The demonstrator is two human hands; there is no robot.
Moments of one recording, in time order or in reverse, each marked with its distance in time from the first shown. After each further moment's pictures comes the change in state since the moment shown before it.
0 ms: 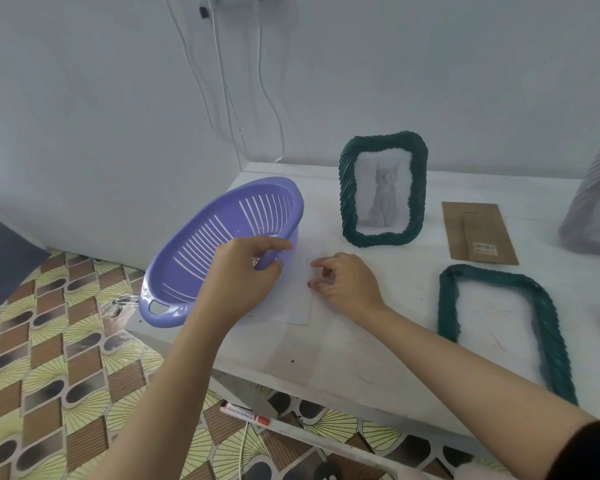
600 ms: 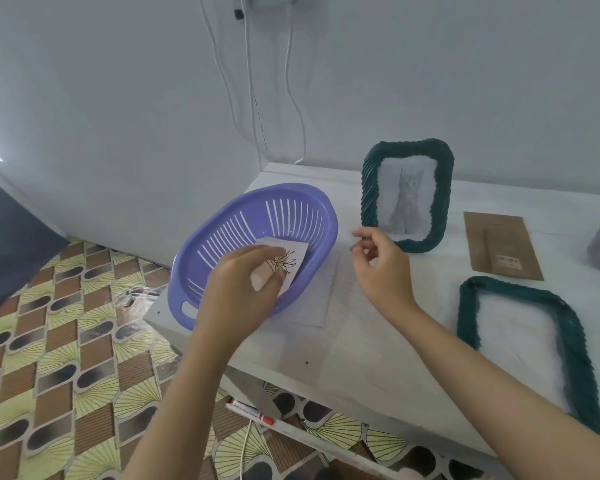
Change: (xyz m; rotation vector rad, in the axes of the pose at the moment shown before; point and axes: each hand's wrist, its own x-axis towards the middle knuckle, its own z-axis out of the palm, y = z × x) left_hand -0.028 -0.014 -0.009 0.091 0.144 0.023; right_hand -0.004 -0.016 -0.025 0.325 0.337 -0.038
